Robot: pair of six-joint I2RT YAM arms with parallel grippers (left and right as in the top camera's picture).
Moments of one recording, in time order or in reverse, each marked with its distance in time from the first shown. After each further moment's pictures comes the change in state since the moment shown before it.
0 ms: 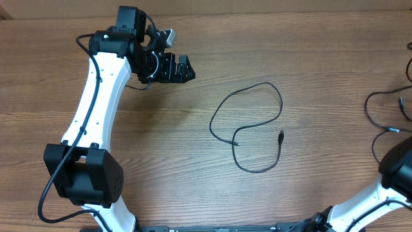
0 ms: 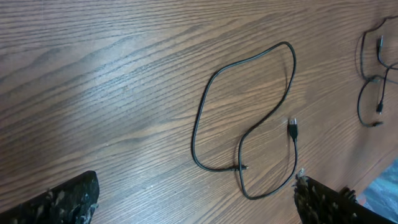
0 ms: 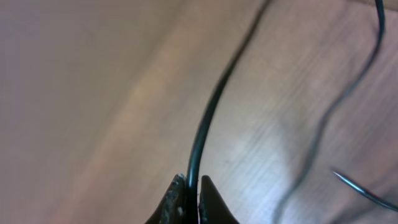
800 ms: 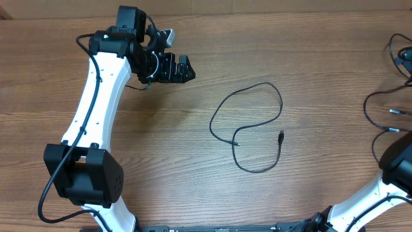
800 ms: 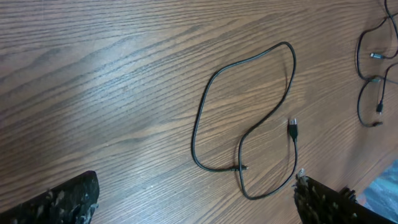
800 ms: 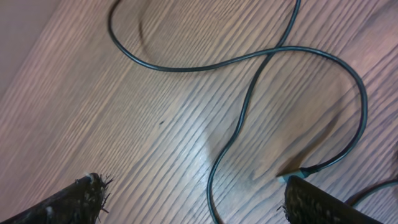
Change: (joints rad) left arm 0.000 0.000 0.000 0.000 0.000 0.000; right arm 0.006 0.033 0.000 -0.183 0.120 -0.105
